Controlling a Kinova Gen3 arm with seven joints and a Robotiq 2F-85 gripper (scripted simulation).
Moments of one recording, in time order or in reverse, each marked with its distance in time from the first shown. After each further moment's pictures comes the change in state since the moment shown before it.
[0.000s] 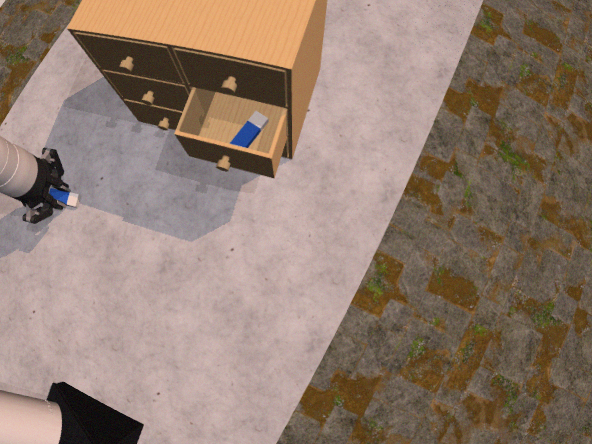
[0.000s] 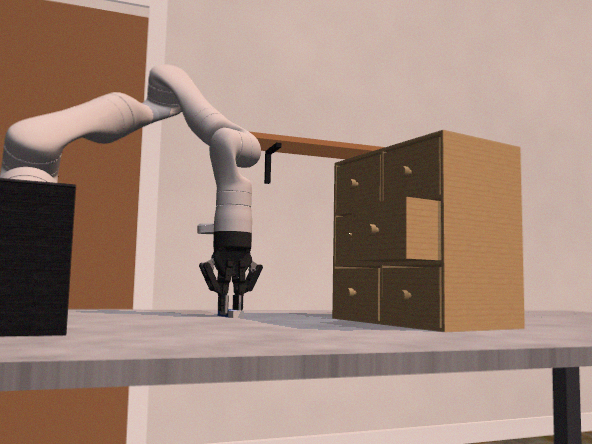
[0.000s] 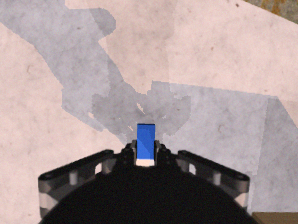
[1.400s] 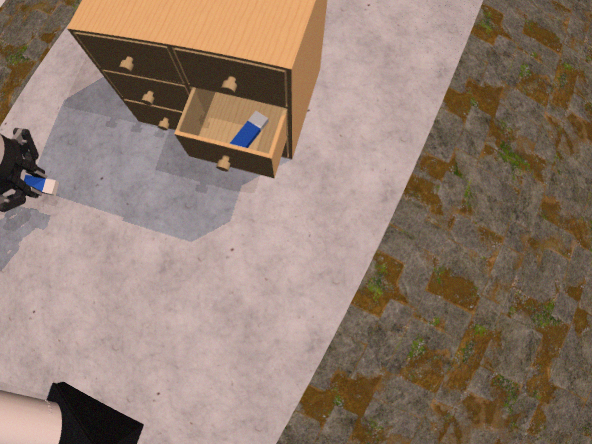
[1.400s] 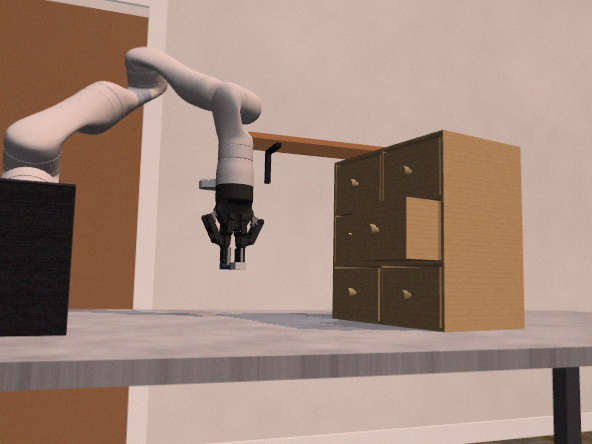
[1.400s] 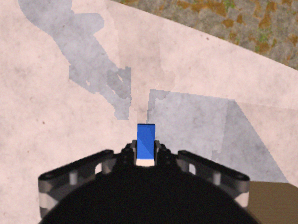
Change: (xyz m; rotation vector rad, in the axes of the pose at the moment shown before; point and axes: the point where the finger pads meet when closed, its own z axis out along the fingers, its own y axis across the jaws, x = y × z) arm -0.002 0.000 -0.092 0.001 -0.006 -0.012
